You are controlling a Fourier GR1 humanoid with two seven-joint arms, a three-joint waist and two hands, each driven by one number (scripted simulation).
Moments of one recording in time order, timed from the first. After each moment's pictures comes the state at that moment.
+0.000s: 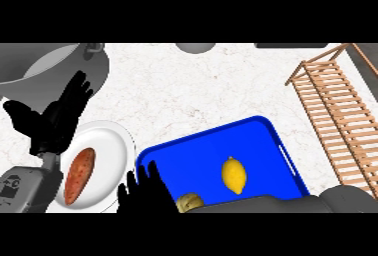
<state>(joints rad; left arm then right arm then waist) -0.25 0.38 -0.09 -1.48 0.29 0.17 0.17 -1.05 -0.11 1.22 -1.64 0.12 0.39 1.11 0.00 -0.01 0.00</state>
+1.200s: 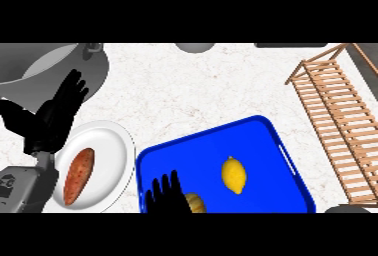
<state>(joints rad) -0.25 0.37 -0.04 -1.47 0.28 0.13 0.16 -0.87 -0.13 1.34 -1.61 0.29 0.43 1.13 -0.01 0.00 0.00</state>
